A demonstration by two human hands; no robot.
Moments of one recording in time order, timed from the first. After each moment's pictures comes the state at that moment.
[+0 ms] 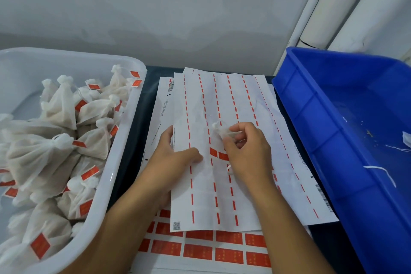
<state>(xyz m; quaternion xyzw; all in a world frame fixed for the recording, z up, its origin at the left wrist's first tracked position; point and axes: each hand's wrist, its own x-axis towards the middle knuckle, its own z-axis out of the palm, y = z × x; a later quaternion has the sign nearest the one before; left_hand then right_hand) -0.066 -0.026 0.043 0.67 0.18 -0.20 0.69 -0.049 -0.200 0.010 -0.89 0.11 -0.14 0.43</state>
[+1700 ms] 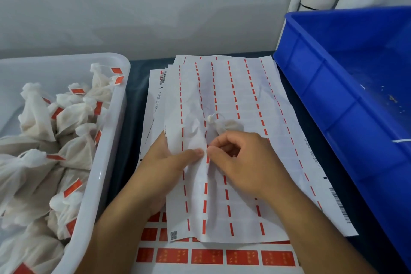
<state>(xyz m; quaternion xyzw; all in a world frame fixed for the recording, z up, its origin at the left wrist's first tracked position) -0.057 -0.013 0.018 0.72 0.08 -0.19 0.66 -0.076 -0.199 0.024 -0.89 0.00 0.01 0.46</state>
